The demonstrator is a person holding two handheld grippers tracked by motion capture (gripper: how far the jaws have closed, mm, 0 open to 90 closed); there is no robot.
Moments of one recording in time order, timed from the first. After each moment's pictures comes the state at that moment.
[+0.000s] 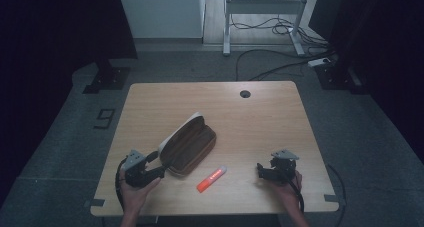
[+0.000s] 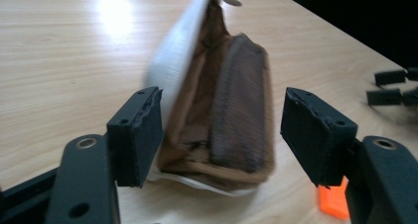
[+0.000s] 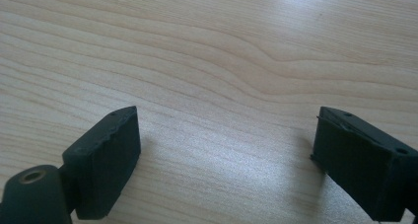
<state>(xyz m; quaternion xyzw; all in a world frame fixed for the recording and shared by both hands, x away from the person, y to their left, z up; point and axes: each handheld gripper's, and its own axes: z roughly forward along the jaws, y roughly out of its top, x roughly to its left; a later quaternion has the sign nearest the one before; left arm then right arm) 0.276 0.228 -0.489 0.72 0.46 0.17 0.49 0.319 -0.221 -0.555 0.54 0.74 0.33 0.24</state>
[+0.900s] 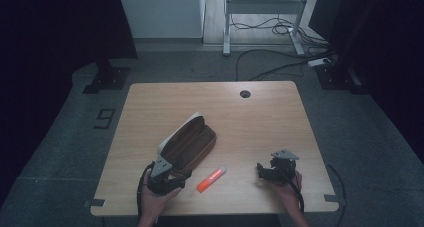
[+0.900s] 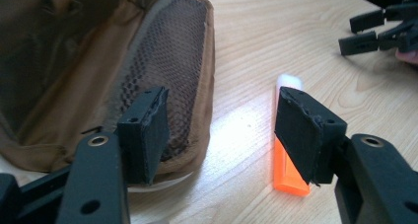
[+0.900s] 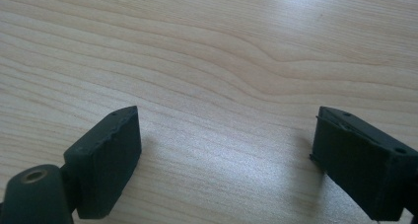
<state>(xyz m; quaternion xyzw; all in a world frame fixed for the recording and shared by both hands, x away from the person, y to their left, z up) 0.270 0.172 -0.510 0.78 0.41 0.16 0.45 0.319 -0.221 -0.555 0.54 0.74 0.33 0.24</state>
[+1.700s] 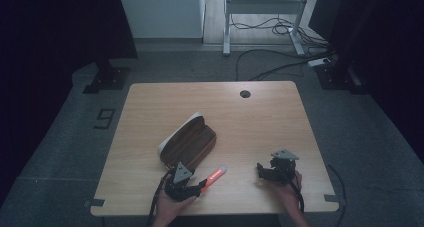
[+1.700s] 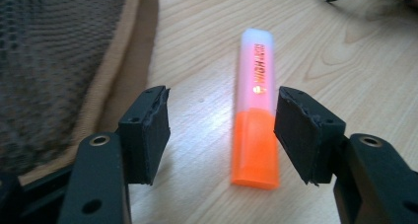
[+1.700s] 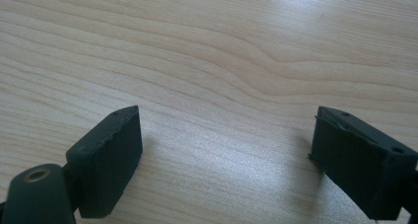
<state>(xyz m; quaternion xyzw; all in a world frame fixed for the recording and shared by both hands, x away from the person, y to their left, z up) 0.266 0.128 -0.538 0.82 0.38 0.14 0.41 0.318 -0.221 -0.555 0.54 0.74 0.33 0.24</state>
